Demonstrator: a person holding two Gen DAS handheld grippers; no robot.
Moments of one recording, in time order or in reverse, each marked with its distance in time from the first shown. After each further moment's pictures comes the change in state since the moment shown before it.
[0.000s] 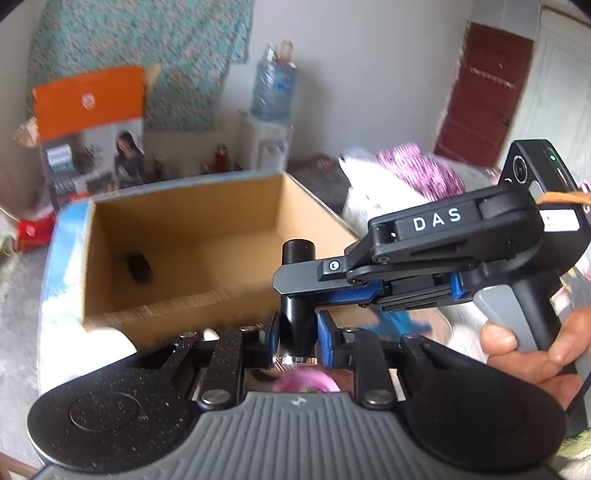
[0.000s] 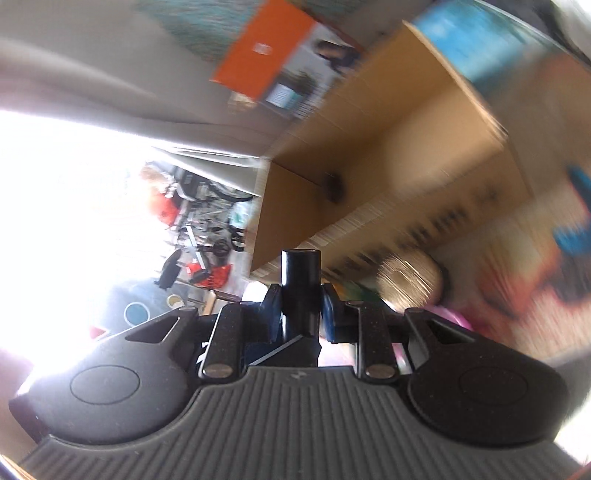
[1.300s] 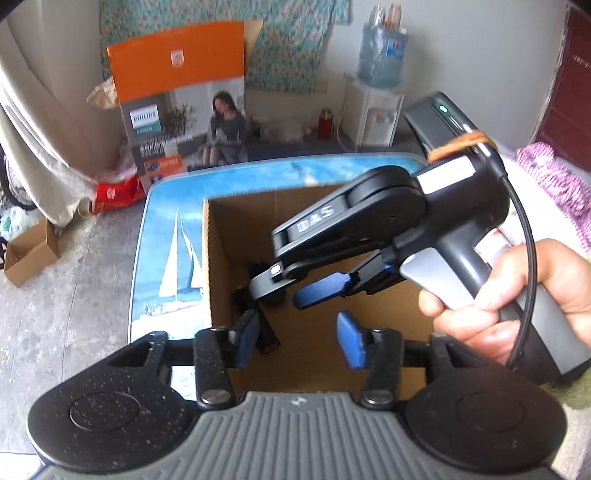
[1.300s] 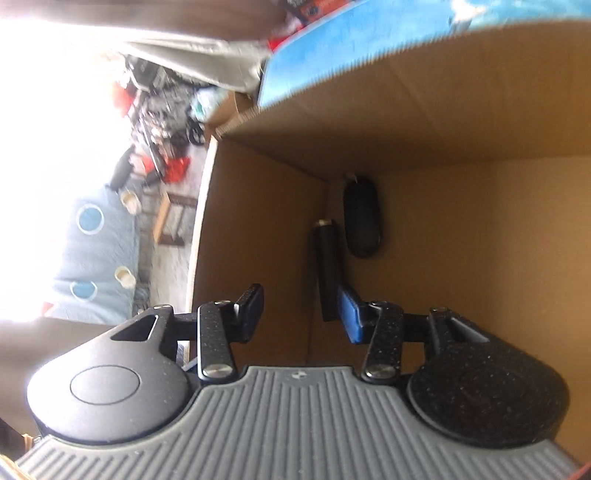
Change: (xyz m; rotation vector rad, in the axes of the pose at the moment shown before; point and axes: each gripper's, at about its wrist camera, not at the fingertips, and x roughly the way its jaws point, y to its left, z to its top) left arm 0.061 0.101 0.060 -0.109 0.144 0.280; right arm 0.235 0.004 0.137 -0.027 0.424 -0.132
